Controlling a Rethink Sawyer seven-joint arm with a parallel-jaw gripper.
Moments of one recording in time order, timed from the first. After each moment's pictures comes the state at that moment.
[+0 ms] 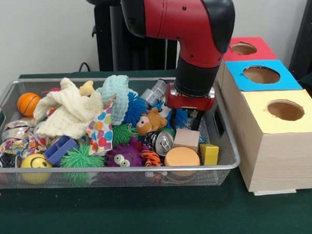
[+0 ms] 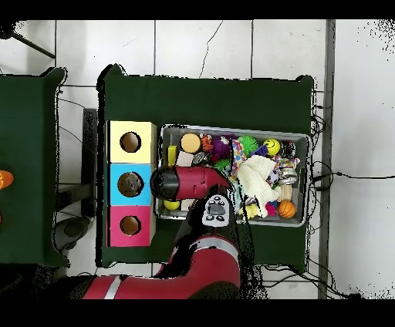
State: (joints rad) arm -0.02 -0.36 -0.13 1.57 -0.05 0.39 1.70
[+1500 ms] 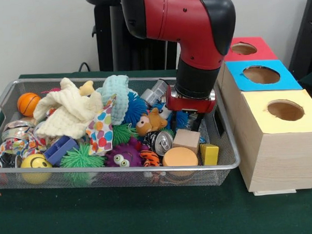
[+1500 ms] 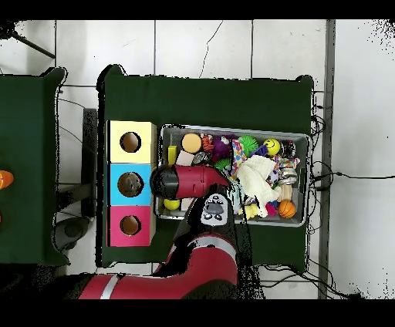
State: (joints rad) arm 0.00 -0.35 -0.15 1.56 -0.04 0.38 1.70
